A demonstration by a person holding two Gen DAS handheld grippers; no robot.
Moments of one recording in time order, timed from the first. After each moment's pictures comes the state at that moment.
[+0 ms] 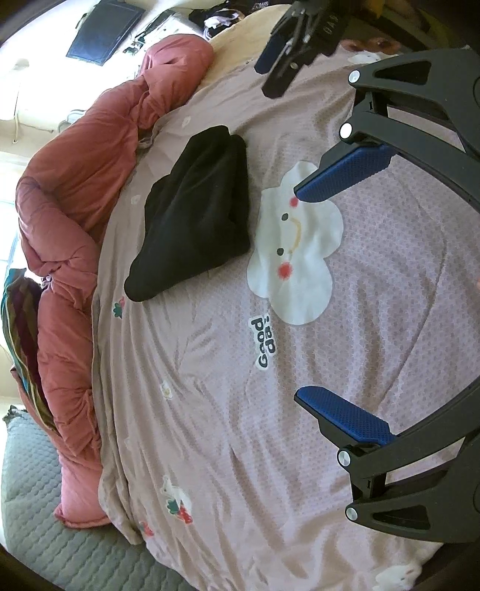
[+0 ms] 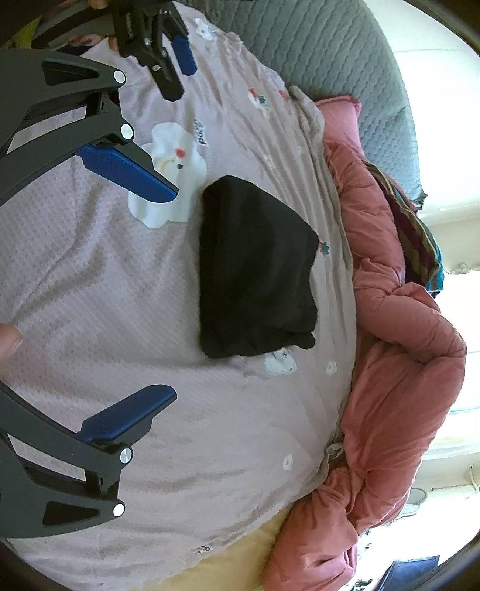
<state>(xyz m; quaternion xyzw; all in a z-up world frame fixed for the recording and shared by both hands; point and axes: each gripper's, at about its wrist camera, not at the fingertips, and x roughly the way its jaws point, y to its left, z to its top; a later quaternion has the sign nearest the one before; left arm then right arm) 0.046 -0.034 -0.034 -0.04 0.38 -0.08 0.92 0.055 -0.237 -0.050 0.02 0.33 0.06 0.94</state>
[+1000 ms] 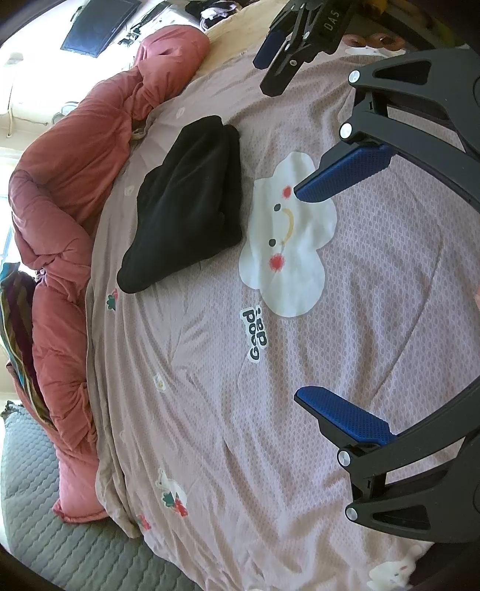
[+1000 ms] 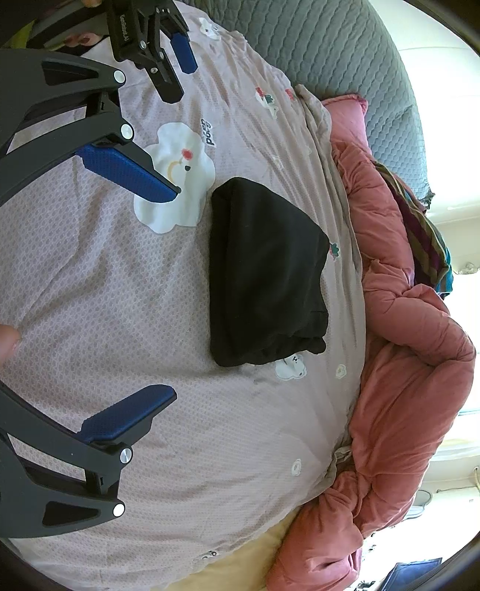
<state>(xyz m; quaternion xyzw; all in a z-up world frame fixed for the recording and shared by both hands) 0.045 -0.034 -0.037 -0.03 0.39 -0.06 0.92 0.059 -0.232 -0.056 0.03 0.34 0.06 0.94</state>
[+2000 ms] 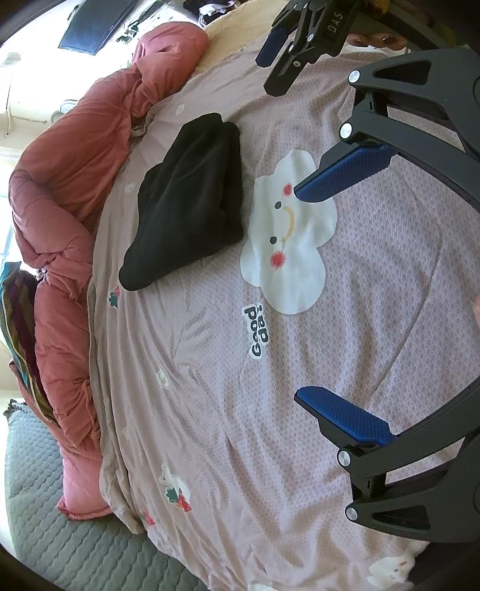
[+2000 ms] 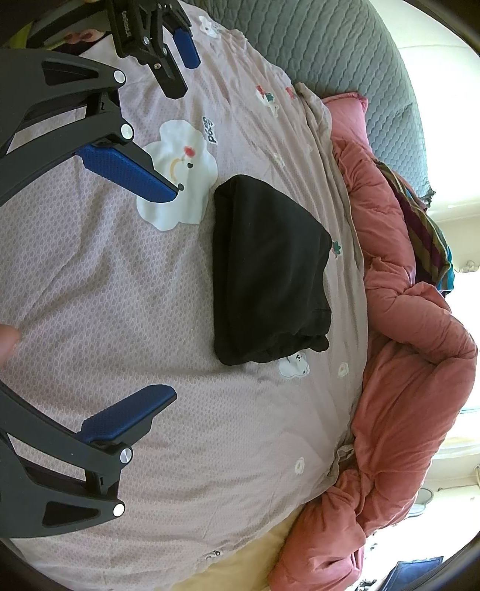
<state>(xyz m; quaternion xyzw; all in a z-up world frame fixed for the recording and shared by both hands) 0.045 -0.033 -0.035 -0.03 0.39 -0.06 0.92 0.058 -0.232 -0.060 0.03 0.34 0.06 0.94</state>
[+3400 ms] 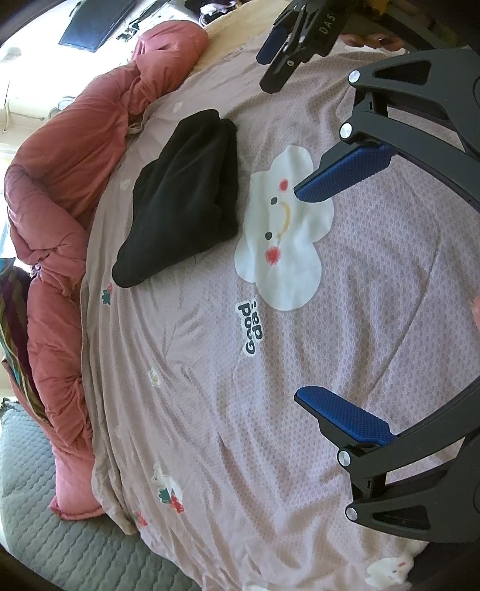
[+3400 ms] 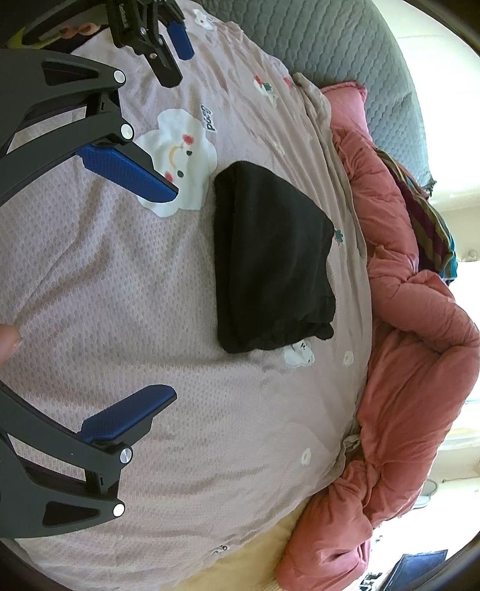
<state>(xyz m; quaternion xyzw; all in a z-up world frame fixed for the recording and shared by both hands) 0.048 -0.023 -0.039 -0.04 0.40 -0.06 0.91 0.062 -0.241 -0.063 0.03 0.35 0.03 0.94</state>
